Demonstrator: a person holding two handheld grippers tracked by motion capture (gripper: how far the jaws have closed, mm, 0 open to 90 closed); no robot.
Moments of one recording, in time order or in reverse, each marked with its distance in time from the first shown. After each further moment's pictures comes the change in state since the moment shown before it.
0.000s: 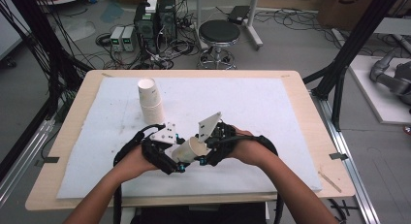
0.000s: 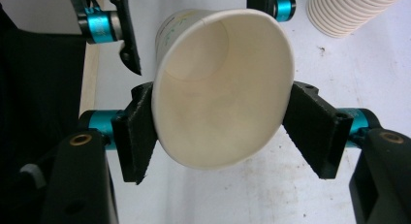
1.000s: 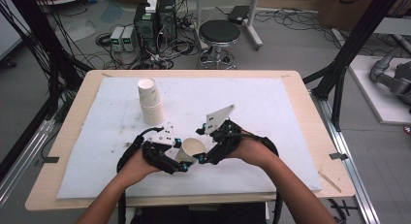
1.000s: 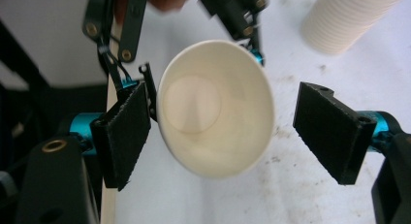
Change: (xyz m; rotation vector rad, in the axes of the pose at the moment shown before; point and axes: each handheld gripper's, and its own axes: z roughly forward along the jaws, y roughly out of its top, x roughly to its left) left arm -0.001 -0.017 0.008 -0.109 -0.004 -0.095; right arm -0.006 -0.013 -0.015 -0.202 0.030 0.162
